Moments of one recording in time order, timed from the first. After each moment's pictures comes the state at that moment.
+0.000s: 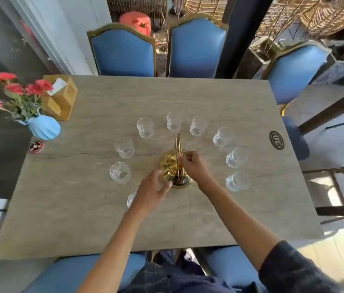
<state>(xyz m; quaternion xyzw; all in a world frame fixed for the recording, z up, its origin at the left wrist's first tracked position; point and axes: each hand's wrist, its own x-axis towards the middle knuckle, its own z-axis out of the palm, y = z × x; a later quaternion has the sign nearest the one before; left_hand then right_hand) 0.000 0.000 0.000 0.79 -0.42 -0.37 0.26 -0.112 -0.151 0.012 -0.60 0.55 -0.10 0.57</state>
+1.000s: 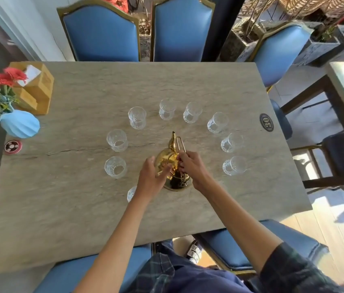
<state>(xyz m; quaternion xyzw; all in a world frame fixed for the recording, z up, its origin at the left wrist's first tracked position) 0.014 -0.011 -0.007 0.75 -0.36 -0.42 0.35 -0.108 -0.110 0.022 -0.50 0.56 -0.15 0.65</state>
